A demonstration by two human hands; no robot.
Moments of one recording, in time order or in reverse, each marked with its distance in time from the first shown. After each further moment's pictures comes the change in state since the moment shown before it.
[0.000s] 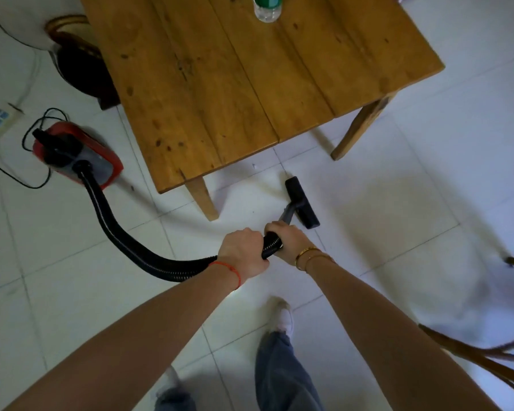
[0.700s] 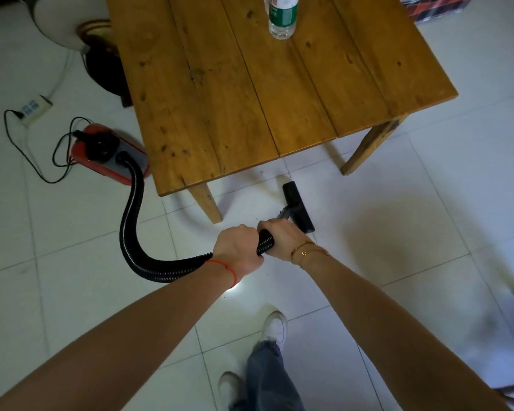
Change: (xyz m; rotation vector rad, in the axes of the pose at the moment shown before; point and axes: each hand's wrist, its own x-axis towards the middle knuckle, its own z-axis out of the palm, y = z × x) left_hand 0.010 0.018 -0.025 0.036 0.073 -0.127; right_hand 0.022 -0.006 -0.045 -0.162 -0.103 -0.133
